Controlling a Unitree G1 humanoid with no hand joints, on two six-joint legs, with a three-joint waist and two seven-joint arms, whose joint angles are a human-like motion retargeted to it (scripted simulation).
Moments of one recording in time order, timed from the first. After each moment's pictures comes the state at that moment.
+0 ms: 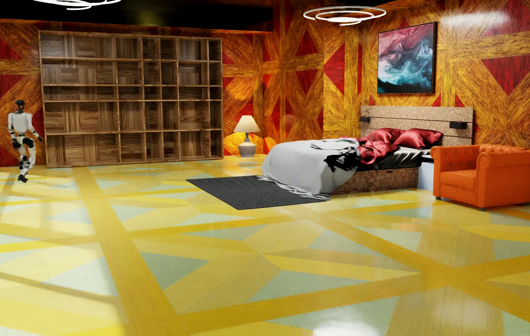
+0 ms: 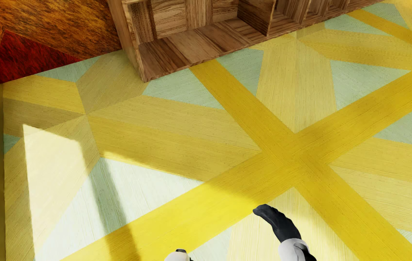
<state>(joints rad) -0.51 -0.30 0.06 0.04 0.15 0.04 -0.10 -0.09 0.09 0.71 1.09 0.12 0.08 -0.05 -0.12 0.09 -0.11 -0.09 0.24 -0.33 0.16 1.04 0.49 0.99 -0.81 0.06 0.00 -0.09 -0.15</state>
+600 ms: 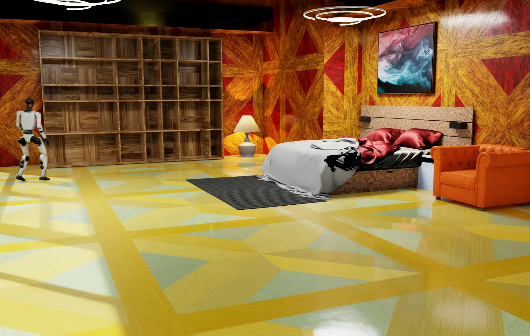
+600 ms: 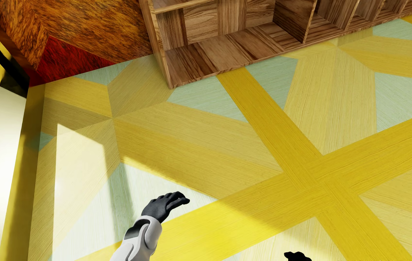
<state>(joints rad) -0.30 -0.38 0.03 -0.02 -0.21 0.05 -0.13 -0.33 0.06 0.84 0.49 -0.09 0.16 -0.23 0.04 0.13 -0.17 -0.12 0.02 -0.23 0.11 0.58 0.71 0.90 -0.73 -0.03 0.15 0.03 -0.17</state>
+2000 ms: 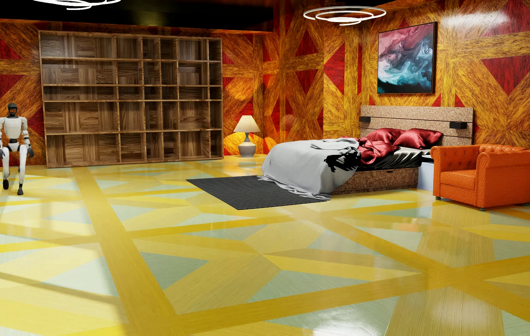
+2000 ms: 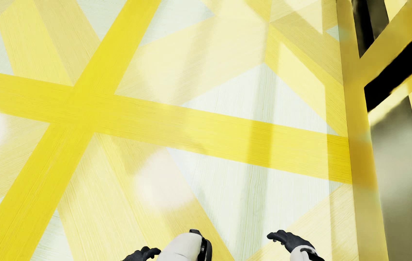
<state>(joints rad) -0.63 -0.32 0.15 -0.14 -0.06 -0.08 0.13 0.08 0.14 0.80 1.35 0.05 -0.07 -0.24 0.05 0.06 -0.24 0.15 0.20 -0.04 0.36 0.82 0.82 1.04 -0.77 0.16 0.21 0.05 -0.06</state>
